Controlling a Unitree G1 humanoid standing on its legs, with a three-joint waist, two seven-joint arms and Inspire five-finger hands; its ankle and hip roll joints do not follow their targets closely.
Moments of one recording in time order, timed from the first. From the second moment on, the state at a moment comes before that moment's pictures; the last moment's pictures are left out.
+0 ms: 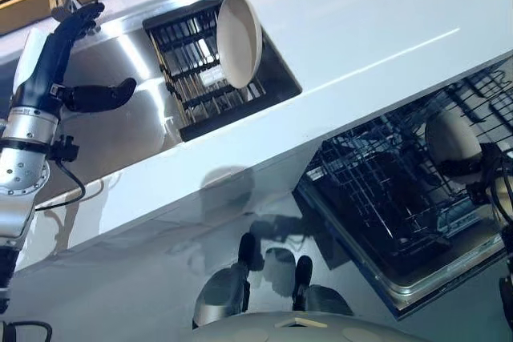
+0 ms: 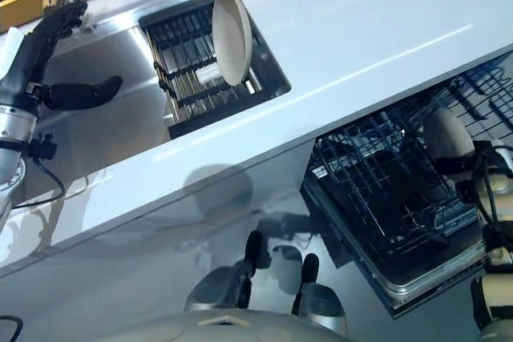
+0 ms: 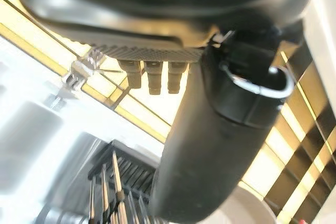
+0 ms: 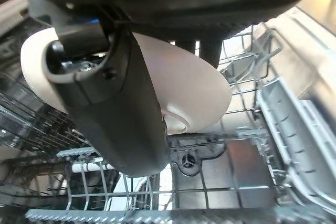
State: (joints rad) left arm -0.14 1.00 0.14 0.06 -0.17 -0.29 0.13; right arm -0.47 -0.93 0.06 0.82 0.06 0.30 -0.01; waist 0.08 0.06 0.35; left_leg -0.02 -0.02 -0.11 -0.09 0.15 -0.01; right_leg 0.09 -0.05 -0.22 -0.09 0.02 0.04
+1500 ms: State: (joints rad) left arm -0.14 0.98 0.12 0.04 -0.17 -0.29 0.08; right arm -0.33 -0.88 -0.03 0.55 0.03 0.26 -0.03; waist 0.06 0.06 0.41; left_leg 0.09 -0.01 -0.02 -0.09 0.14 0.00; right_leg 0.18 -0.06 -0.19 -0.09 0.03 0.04
